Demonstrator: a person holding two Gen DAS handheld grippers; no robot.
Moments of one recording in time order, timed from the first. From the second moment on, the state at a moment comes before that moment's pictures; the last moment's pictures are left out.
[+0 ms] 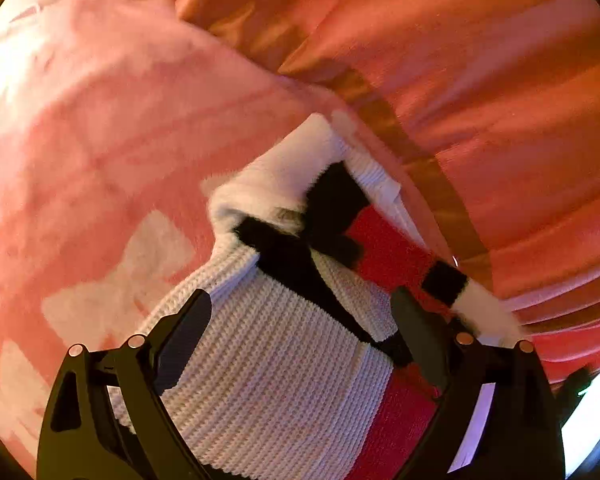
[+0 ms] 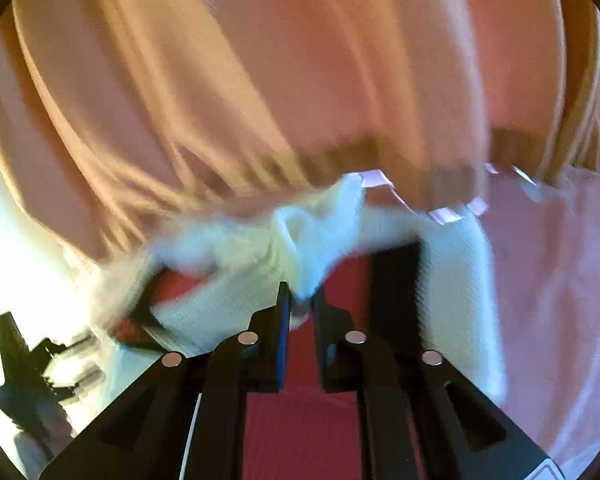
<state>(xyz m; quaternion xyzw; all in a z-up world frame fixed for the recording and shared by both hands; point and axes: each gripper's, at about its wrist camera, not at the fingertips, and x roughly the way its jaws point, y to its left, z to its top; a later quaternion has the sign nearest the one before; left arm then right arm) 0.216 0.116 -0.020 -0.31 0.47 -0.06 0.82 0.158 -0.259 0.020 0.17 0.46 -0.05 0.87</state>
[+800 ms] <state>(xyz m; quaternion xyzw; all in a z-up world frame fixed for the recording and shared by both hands) 0.255 0.115 -0.047 -0.33 0.47 -0.01 0.82 0.166 -0.280 0.032 0.26 0.40 0.02 0.88</state>
